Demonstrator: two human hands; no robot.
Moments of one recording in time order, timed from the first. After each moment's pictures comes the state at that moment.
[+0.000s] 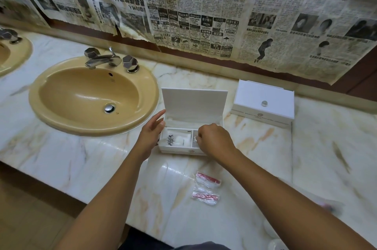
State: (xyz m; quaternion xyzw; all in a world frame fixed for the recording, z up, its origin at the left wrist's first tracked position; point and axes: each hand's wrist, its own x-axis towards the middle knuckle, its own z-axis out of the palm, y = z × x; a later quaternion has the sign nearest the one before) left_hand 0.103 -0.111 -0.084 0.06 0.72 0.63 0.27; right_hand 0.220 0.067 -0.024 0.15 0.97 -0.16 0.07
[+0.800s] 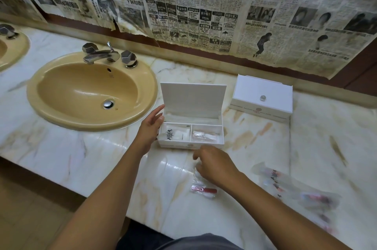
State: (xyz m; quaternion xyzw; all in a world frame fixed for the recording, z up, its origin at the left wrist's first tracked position) left_hand 0.105 -0.111 -0.082 0.06 0.73 0.63 0.26; right_hand 0.280 0.041 -0.040 0.09 0.97 -0.21 0.11
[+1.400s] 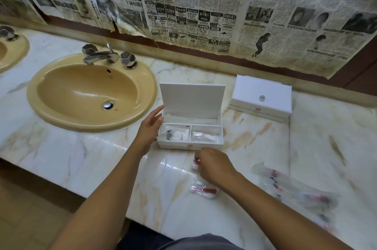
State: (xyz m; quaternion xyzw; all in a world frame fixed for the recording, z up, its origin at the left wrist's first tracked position) left_hand 0.106 -0.110 -0.080 0.06 0.73 0.63 0.26; right_hand 0.279 0.041 -0.053 0.09 0.97 -0.19 0.11
